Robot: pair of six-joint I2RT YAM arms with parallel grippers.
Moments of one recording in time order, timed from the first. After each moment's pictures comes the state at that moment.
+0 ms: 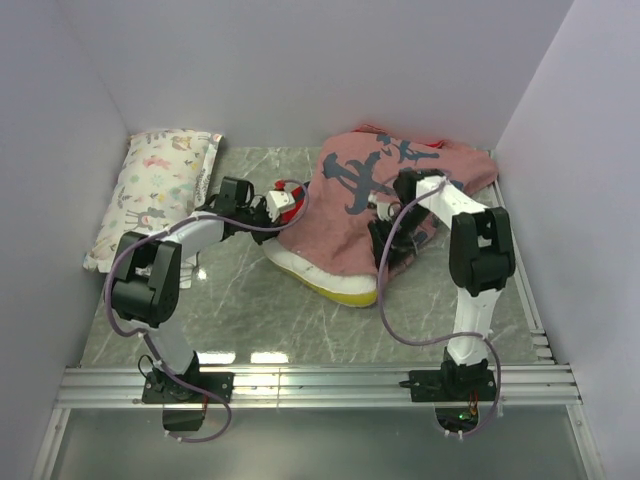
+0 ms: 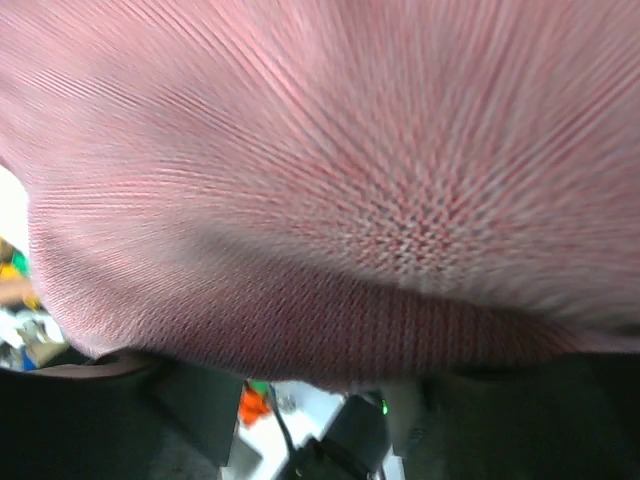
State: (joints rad) left arm -0.29 1.76 1.10 -0.15 0.62 0.65; right arm 0.20 1.99 1.46 -1.24 -0.58 -0.27
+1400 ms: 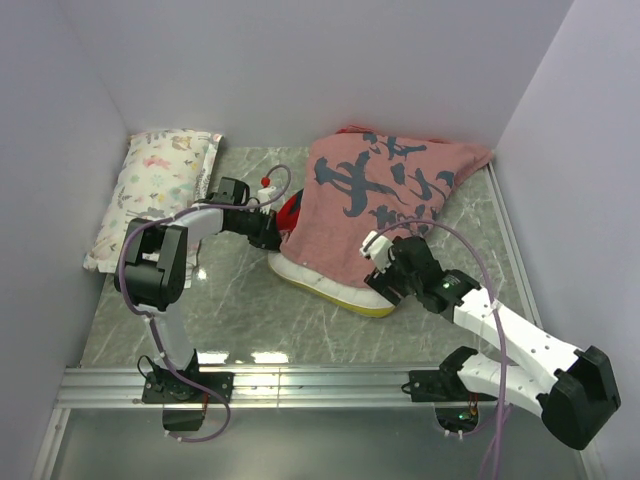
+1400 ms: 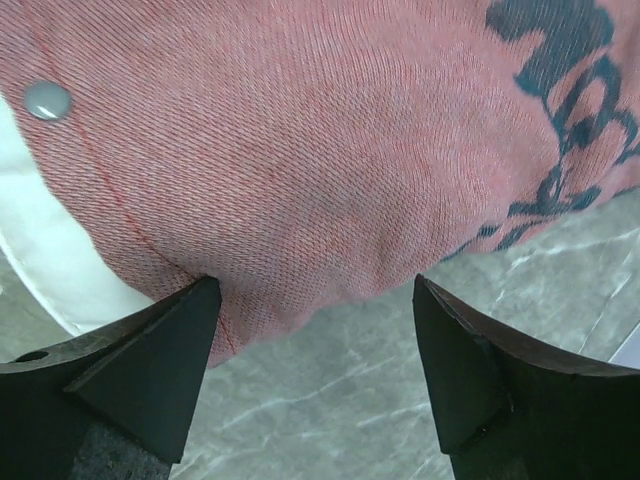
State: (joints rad) left arm -0.23 1.88 1.17 -0.35 0.84 0.15; right arm 0.63 0.99 0.66 -0.47 0.14 -0.41
